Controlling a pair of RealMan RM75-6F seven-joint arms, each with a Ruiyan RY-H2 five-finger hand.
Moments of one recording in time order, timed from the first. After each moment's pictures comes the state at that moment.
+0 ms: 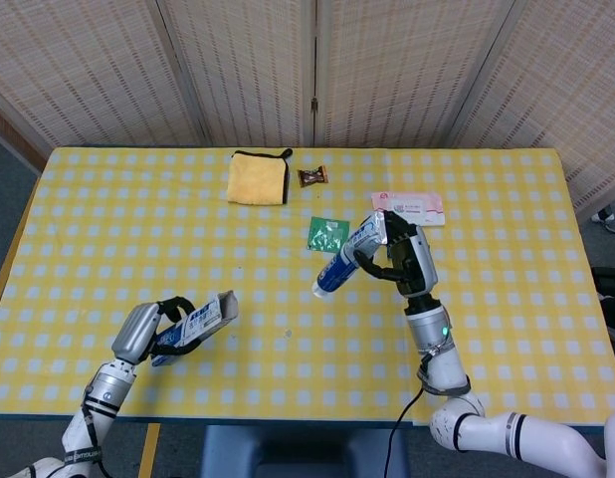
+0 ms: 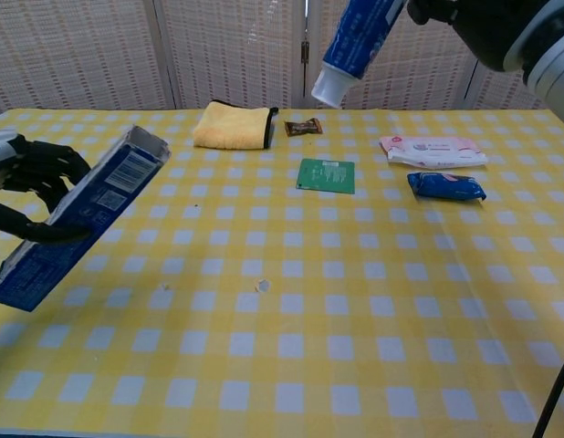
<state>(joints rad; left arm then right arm) -0.40 -1.42 -0.10 -1.62 1.42 1.19 -0.29 0.59 -1.61 0.41 -1.62 -1.36 1.27 1.06</state>
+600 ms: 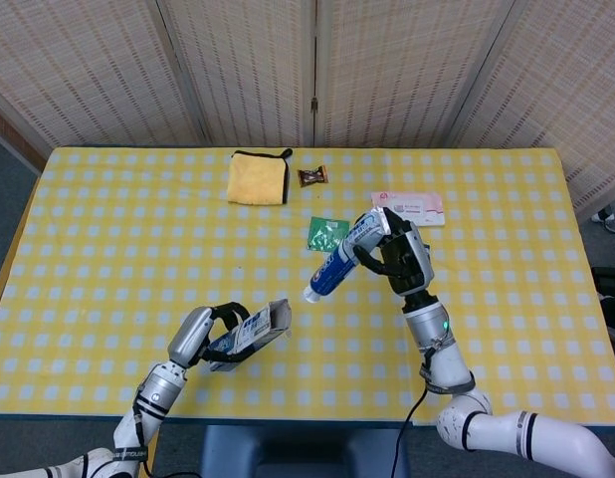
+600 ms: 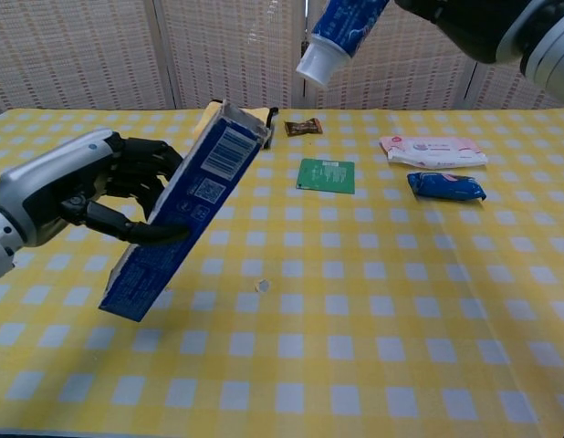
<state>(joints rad) -0.48 -1.60 -0.12 -1.60 1.49 1.17 -0.37 0.59 -1.55 0.44 -1.69 -1.32 1.16 1.20</state>
